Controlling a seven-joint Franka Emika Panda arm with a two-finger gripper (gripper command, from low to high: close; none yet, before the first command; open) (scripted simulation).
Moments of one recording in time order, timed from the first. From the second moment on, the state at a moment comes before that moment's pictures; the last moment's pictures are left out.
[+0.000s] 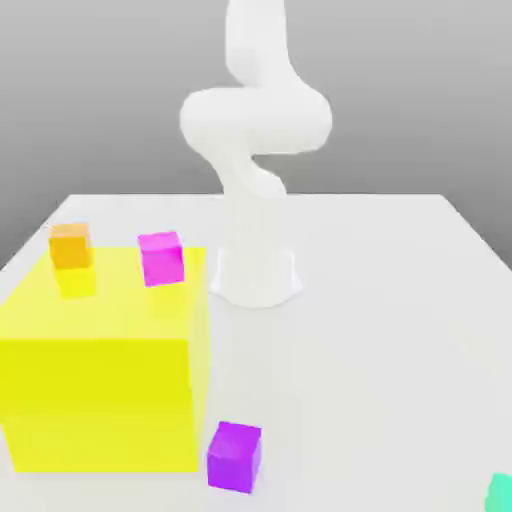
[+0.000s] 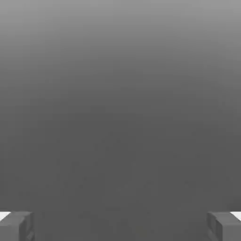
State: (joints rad) arm 0.04 -0.71 -0.01 -2.28 0.01 2.32 0.74
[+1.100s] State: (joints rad) arm 0.40 0.49 0.10 -2.07 -0.09 2.57 0.03
